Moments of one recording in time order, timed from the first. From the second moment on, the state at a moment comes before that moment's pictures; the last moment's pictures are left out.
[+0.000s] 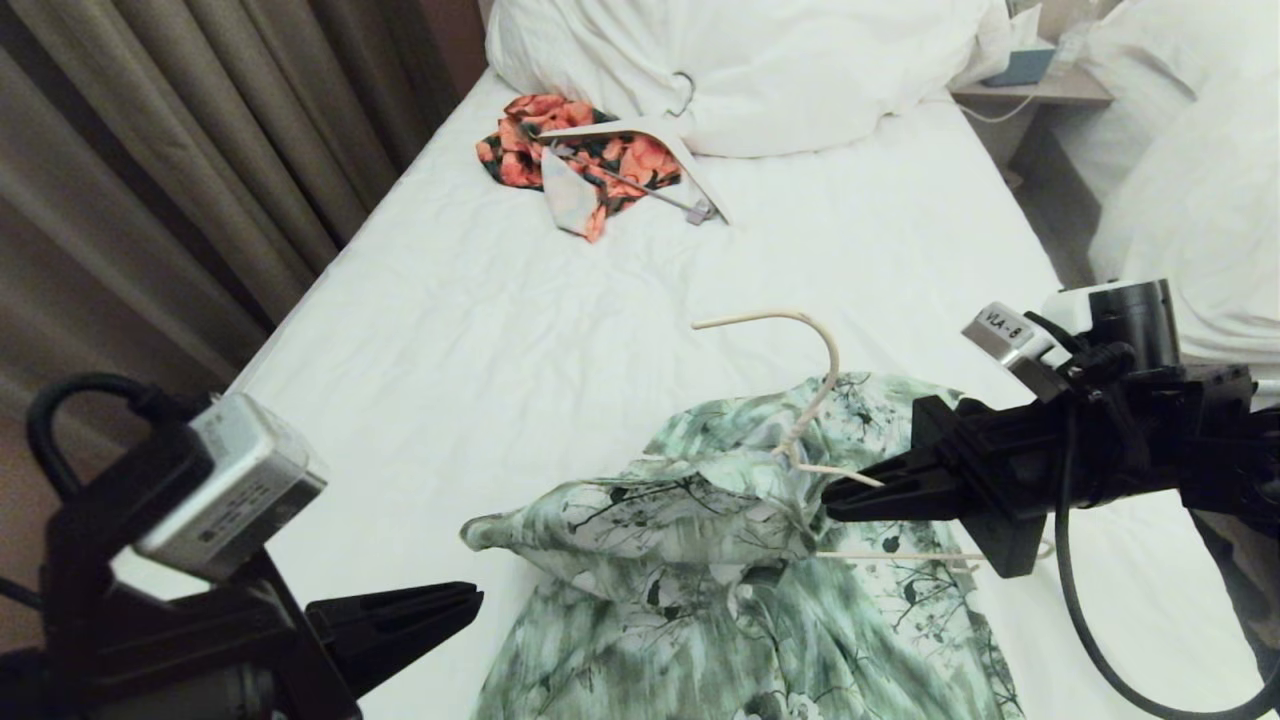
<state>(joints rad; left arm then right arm) -1.06 1.08 -0.74 0.14 0.35 -0.09 0.34 1.70 -0.99 -0.21 1.22 -0.50</state>
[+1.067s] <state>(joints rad) -1.04 1.20 -0.73 -0.07 0.30 0.01 0.38 1.68 -0.99 -0.21 1.22 -0.46</state>
